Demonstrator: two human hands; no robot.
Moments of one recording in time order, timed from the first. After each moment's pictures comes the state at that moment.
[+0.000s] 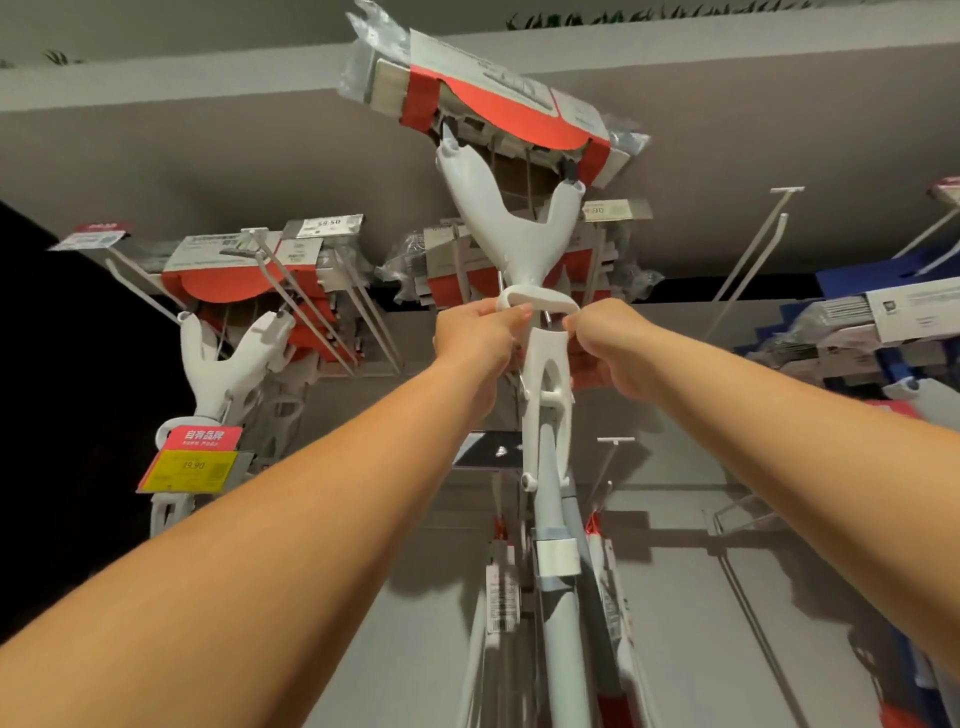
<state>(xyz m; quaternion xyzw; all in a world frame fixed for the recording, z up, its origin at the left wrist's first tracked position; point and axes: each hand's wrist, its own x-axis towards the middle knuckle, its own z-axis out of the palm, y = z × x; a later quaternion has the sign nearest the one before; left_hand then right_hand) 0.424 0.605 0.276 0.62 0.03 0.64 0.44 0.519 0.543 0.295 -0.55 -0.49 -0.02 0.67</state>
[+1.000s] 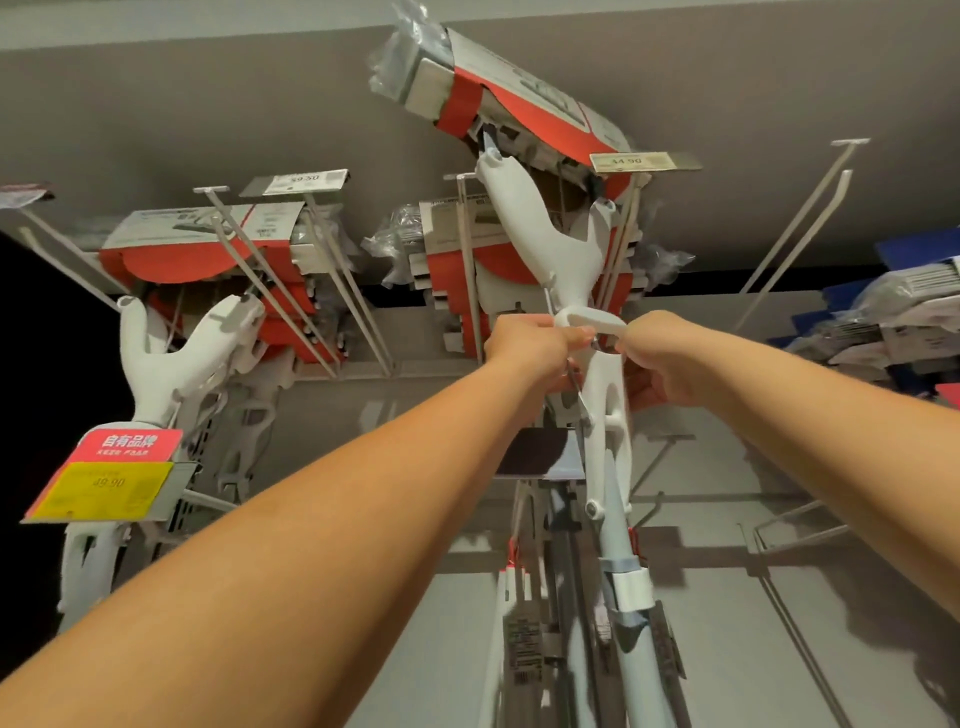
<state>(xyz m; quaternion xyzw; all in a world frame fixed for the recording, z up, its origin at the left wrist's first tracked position) 0.492 0.681 0.295 0.71 0.03 0.56 0.43 0.575 0.601 0.300 -0.64 -0.43 -0.08 0.63</state>
